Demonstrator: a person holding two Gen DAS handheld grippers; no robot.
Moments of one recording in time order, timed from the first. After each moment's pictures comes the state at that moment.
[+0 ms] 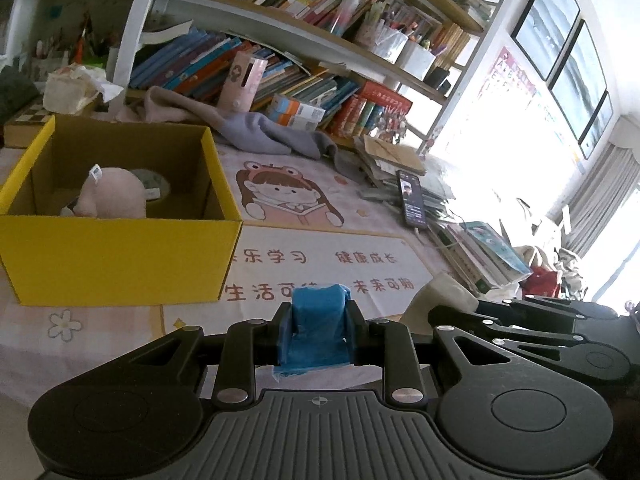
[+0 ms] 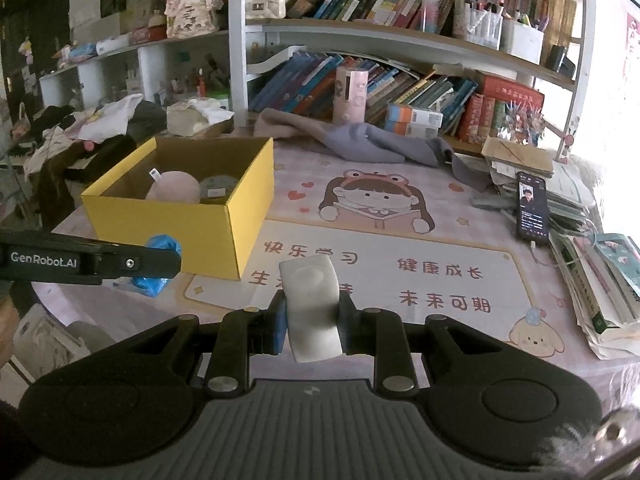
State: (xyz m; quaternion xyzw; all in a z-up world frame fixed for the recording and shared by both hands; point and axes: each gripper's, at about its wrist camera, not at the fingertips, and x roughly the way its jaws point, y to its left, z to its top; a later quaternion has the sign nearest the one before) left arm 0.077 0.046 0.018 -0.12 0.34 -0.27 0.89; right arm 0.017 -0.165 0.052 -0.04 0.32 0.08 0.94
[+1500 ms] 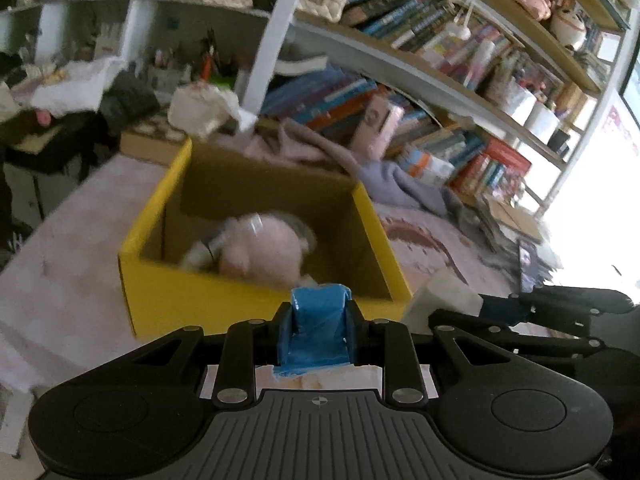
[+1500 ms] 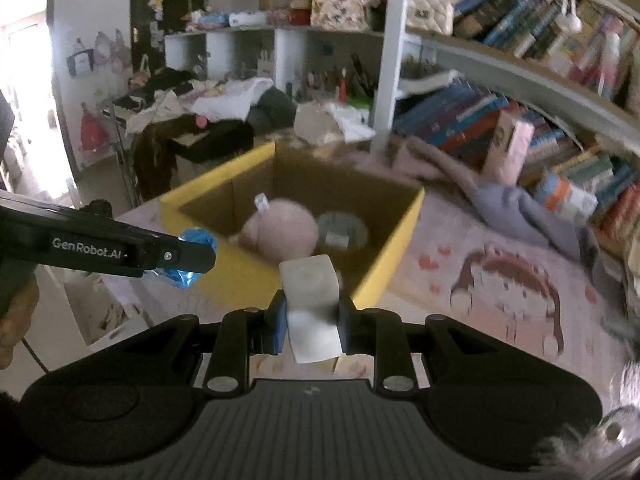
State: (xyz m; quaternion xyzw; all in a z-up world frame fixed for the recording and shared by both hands) left arm 0.131 0.116 0.023 -0.15 0.32 -0.09 0.93; right arm 0.146 -0.083 0.051 -0.12 0.29 0.29 0.91
